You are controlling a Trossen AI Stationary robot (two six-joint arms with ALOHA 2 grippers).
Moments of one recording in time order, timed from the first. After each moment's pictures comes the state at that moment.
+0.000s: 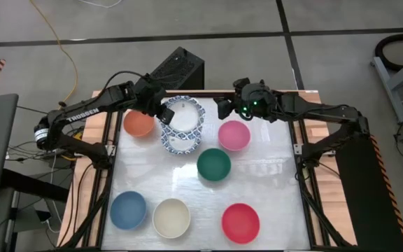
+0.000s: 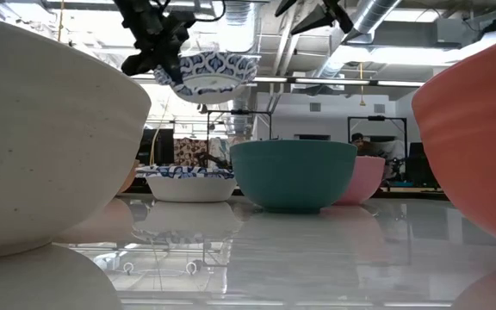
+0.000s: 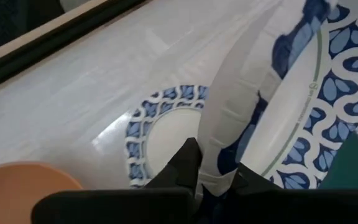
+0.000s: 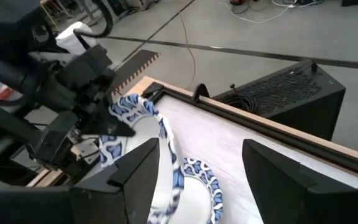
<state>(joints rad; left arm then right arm) 0.49 1.30 1.26 -0.80 0.01 -0.45 -0.15 1.35 1.44 -0.48 0.44 0.62</state>
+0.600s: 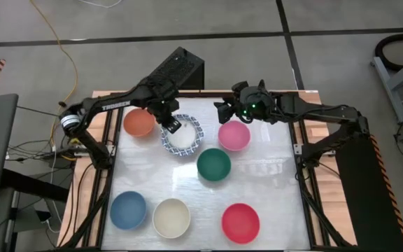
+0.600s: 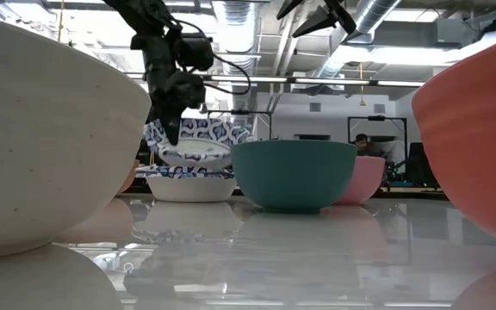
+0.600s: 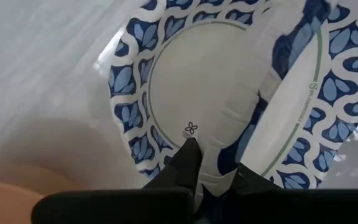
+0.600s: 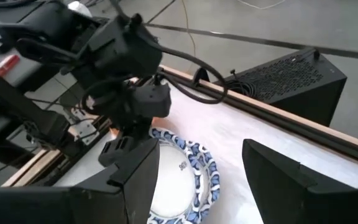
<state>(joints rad) 0.56 1.63 1.26 -0.89 0.19 -0.24 -0.14 1.35 1.44 -0.54 0.42 0.62</state>
